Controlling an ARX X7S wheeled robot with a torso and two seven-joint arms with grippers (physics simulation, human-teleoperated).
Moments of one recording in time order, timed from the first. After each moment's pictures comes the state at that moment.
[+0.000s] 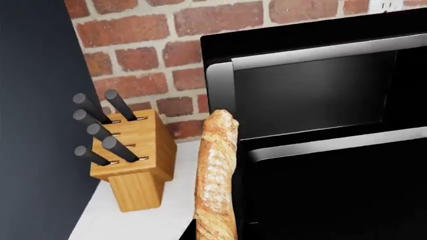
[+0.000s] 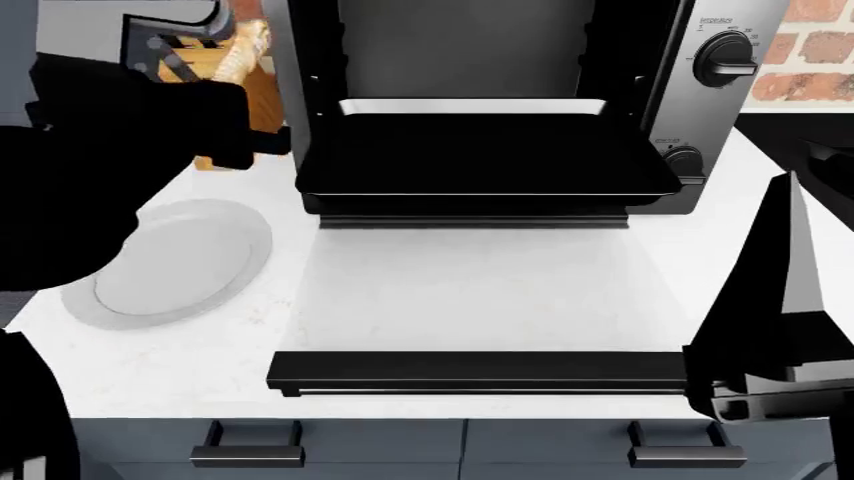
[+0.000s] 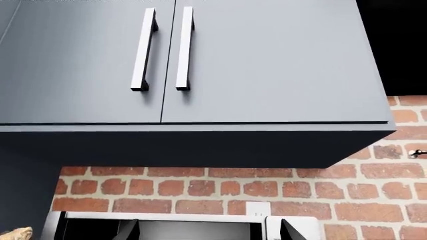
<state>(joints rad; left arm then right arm) -1.23 -0.42 0.03 0.27 -1.15 -1.55 -0.69 0.01 1.19 -0.30 -0.90 0.51 -0.34 0.93</state>
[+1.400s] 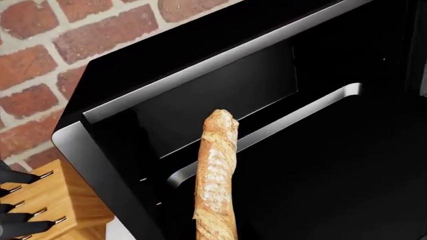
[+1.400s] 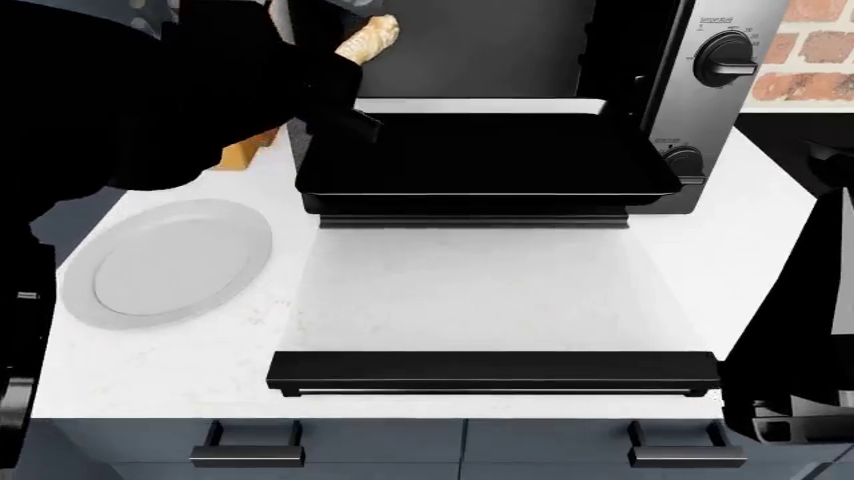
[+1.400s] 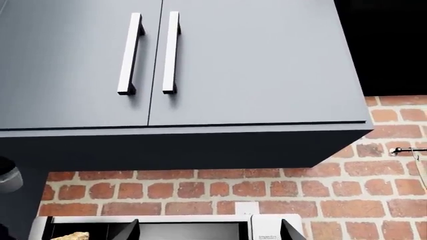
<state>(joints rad) -1.53 -0.40 0.52 -0.01 -1.12 -1.38 -0.40 -0.17 1.24 -0.20 -0.89 0.46 -0.46 0.99</state>
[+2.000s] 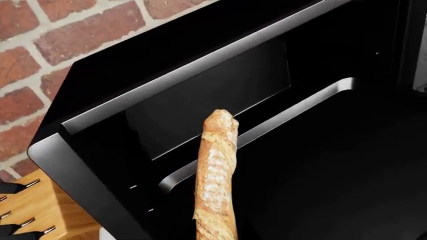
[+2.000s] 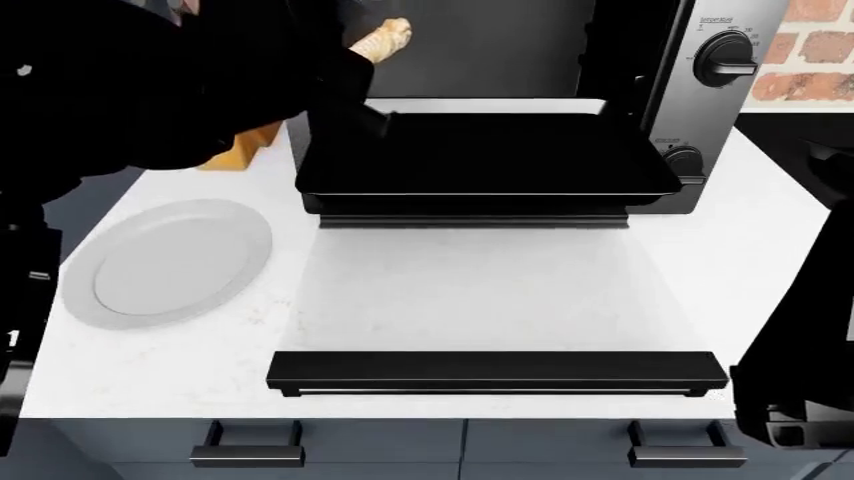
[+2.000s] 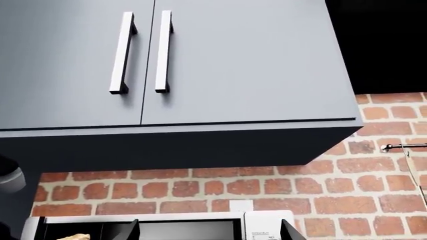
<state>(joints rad) -1.59 -0.38 0.61 -0.09 -1.08 -1.34 -0.31 -0.24 1.24 -0.16 -0.86 0.44 -0.51 1.00</state>
